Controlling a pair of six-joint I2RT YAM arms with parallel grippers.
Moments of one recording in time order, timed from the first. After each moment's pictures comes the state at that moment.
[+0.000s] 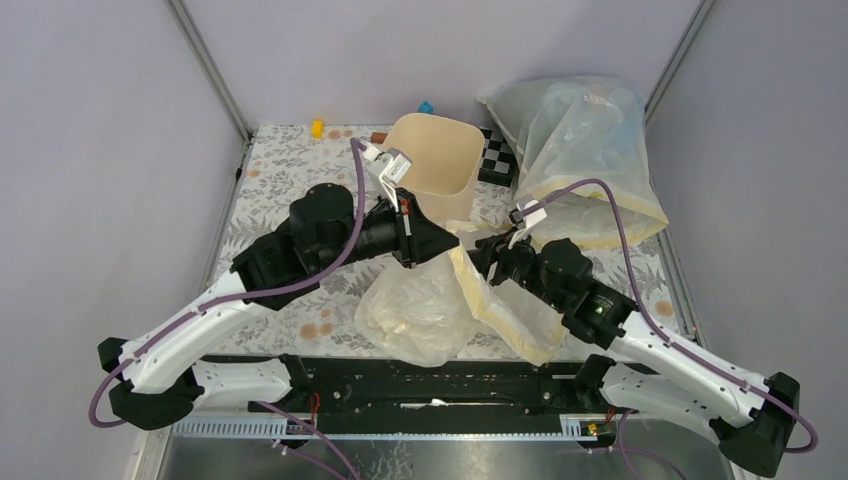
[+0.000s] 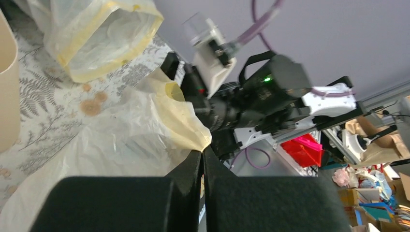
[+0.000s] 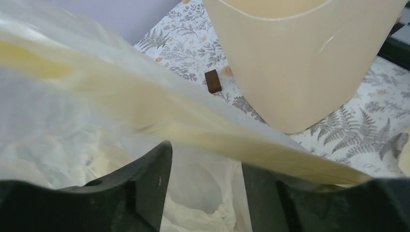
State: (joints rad) left arm -1.01 1.07 1.38 -0.43 0.17 -0.61; right arm 0.88 0.84 0.68 0.00 0.08 0.35
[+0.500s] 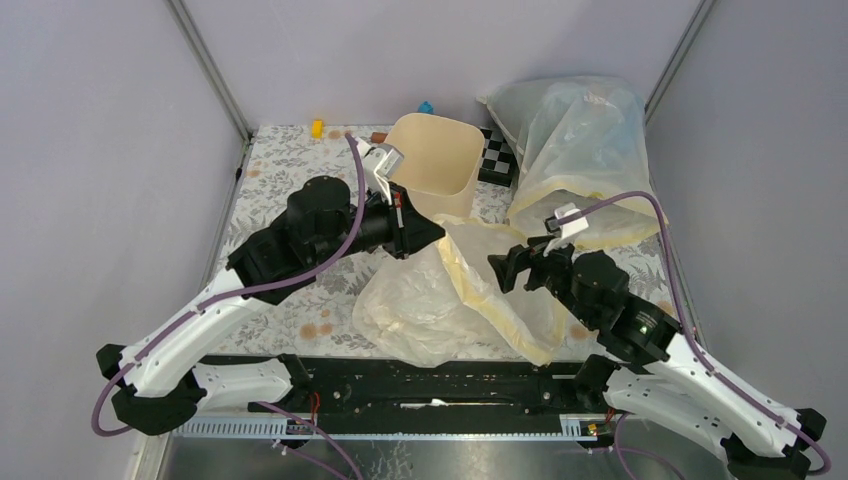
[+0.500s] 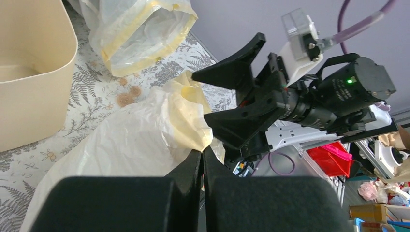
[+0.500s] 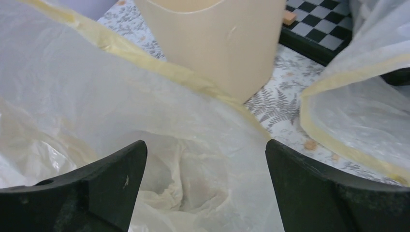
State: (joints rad) left arm -0.93 1.08 1.38 -0.51 0.15 -0.56; right arm 0.88 0.65 0.76 -0.33 0.28 0.25
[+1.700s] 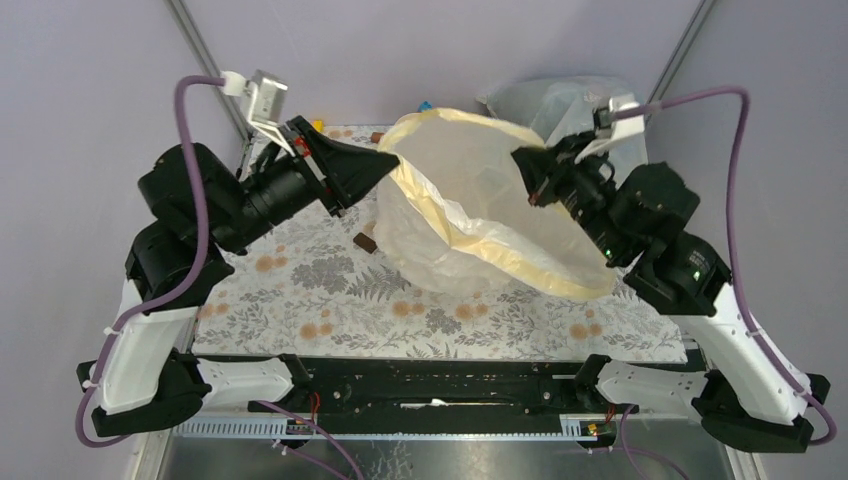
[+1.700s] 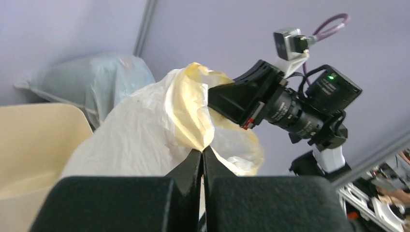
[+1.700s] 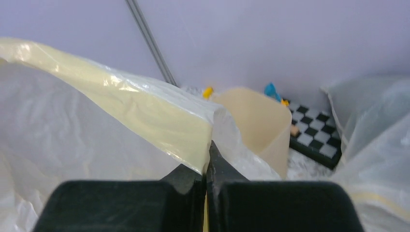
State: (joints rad) left arm -0.92 1.13 1.92 -0.66 0.07 -0.48; right arm 0.88 0.99 1.50 -0.48 0.36 0.25
